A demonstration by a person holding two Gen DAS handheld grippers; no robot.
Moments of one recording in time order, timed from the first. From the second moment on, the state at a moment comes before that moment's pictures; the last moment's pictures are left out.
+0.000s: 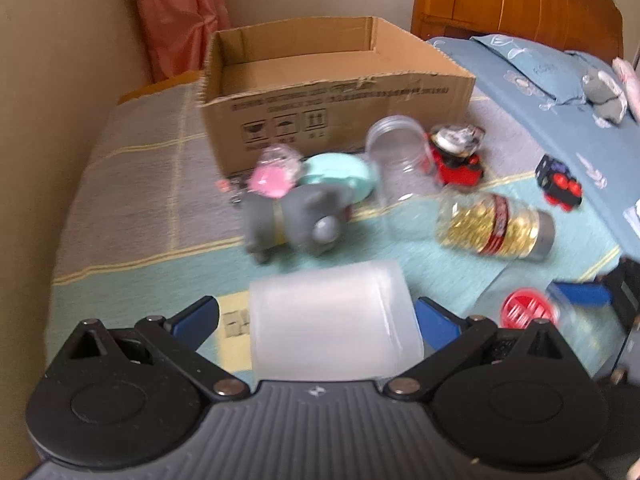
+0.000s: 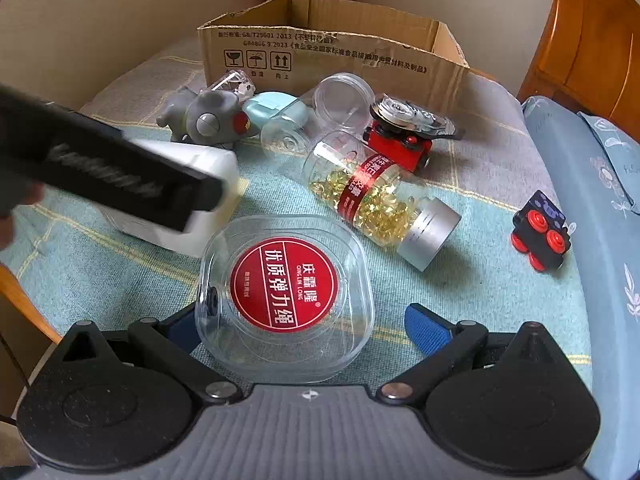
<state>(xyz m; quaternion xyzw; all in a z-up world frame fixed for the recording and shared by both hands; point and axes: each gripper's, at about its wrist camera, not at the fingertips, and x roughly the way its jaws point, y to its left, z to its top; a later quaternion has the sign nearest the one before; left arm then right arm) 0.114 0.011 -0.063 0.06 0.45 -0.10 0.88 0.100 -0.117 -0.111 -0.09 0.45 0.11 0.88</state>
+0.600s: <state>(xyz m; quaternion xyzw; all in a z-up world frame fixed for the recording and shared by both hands) 0.105 0.031 -0.097 0.06 0.45 -0.13 0.88 0.092 -0.131 -0.112 -0.09 0.42 0.15 0.89</state>
